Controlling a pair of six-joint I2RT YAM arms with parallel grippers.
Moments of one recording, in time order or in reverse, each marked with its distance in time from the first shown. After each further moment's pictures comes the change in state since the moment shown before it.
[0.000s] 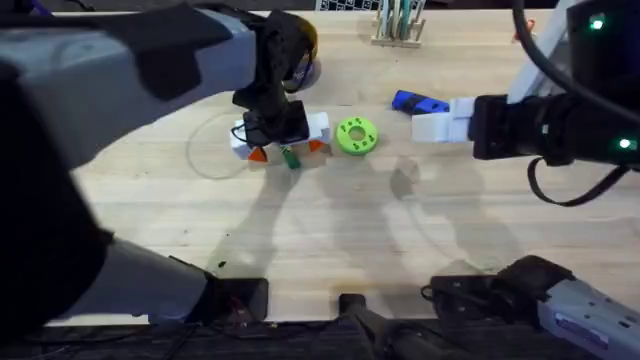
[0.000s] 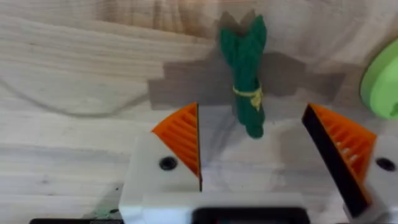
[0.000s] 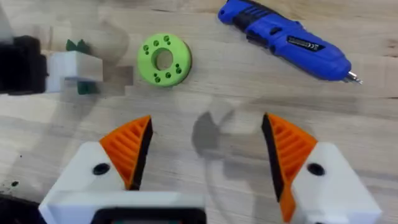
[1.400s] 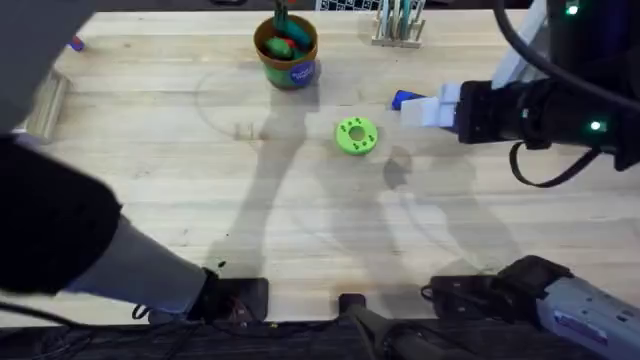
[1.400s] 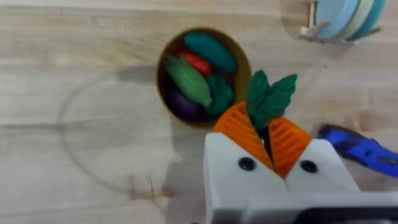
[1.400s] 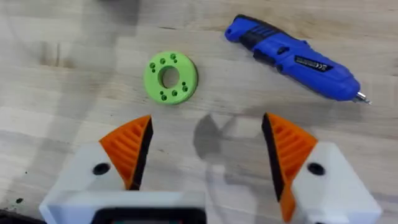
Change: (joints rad) left arm 0.109 0.064 0.603 0.100 -0.091 0.304; right arm 0.000 0.064 -0.001 0.104 0.000 0.000
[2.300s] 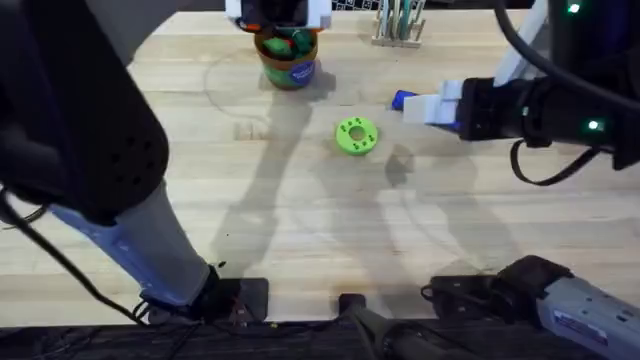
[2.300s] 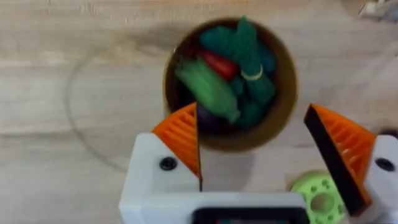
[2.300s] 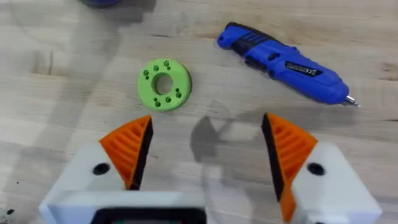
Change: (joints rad) left arm 0.000 0.190 -0.003 0.046 -0.043 0.062; right arm 0.000 0.000 0.000 0.011 0.038 0.000
